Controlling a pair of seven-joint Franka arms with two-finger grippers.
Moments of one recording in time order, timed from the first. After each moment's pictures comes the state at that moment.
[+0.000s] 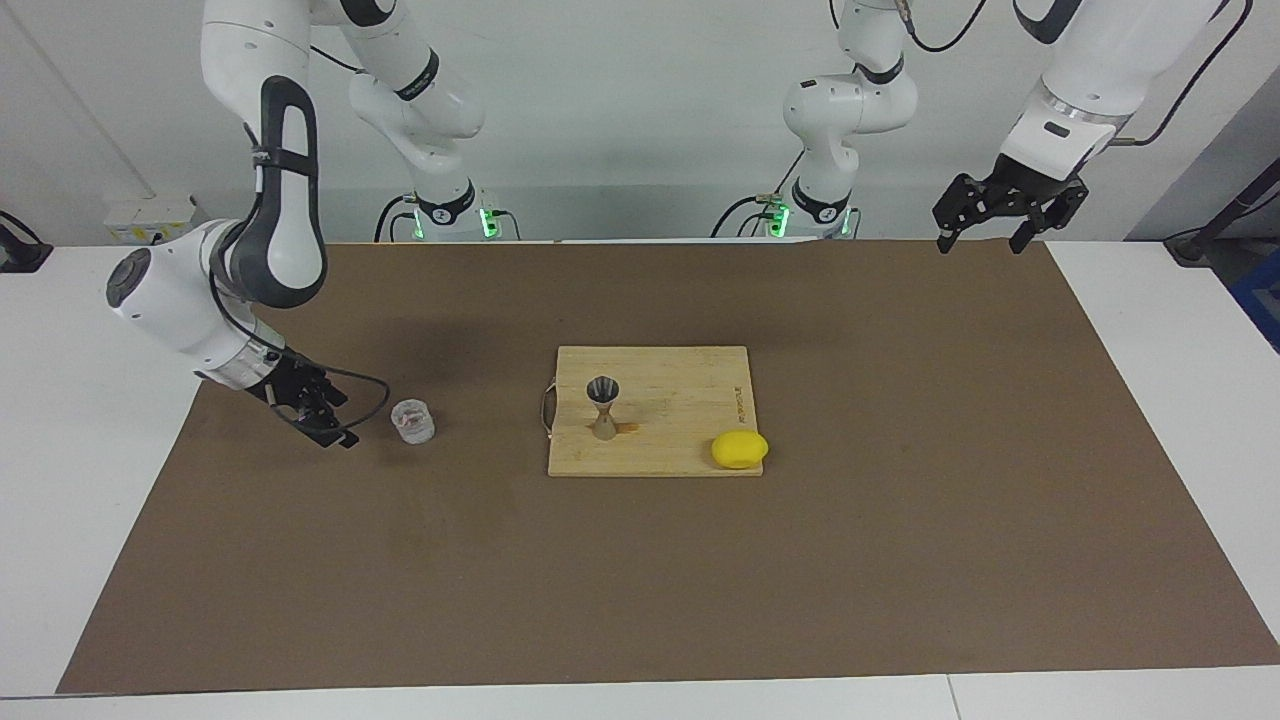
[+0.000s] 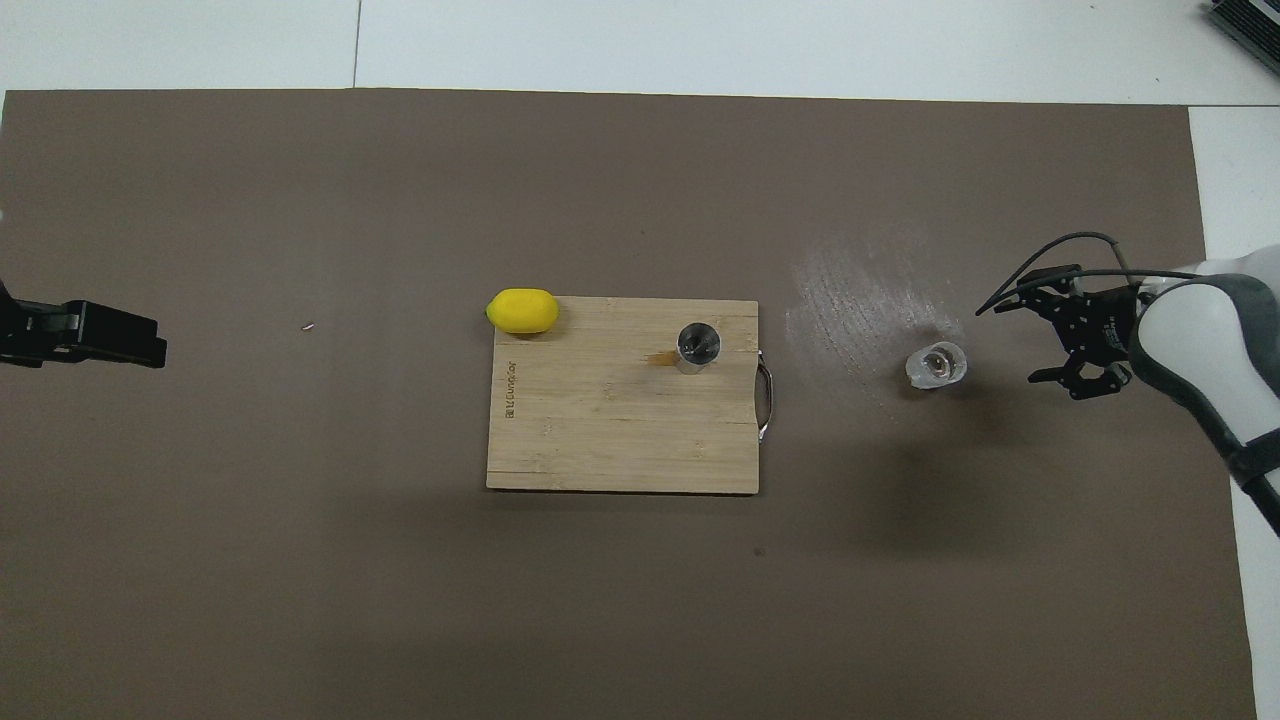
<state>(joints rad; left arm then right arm) 0.03 -0.08 -0.10 -1.61 -0.03 1.52 0.00 -0.23 0.23 0.07 -1.98 0.35 2.14 0.59</state>
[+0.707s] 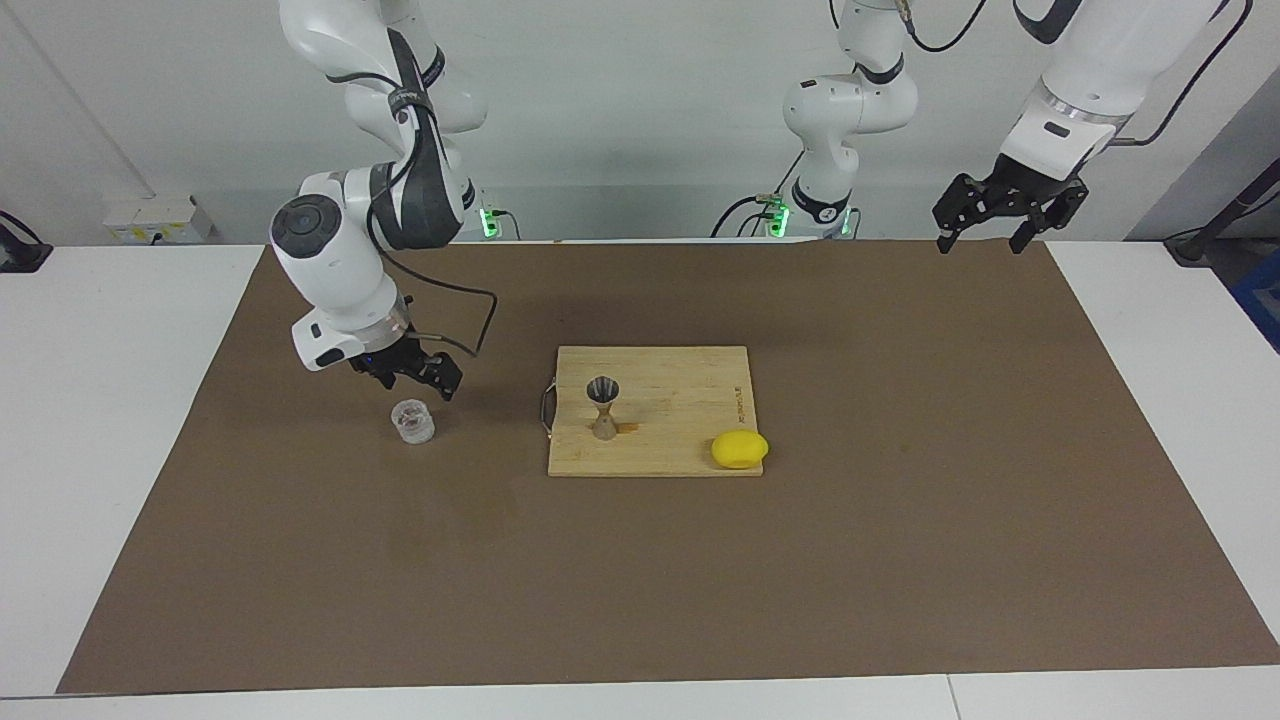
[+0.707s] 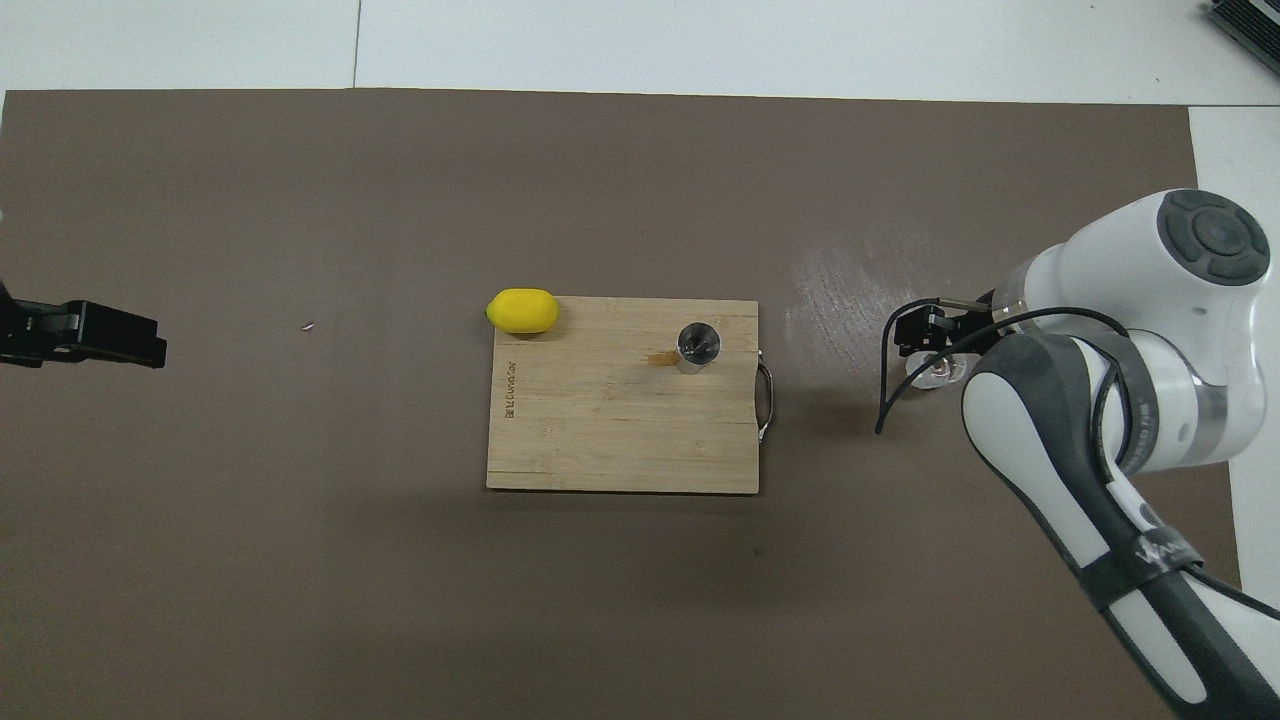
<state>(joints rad) 0.03 -0.08 -0.10 -1.61 -0.03 1.52 0.00 0.02 0.09 0.08 -1.97 0.04 2.00 0.25</state>
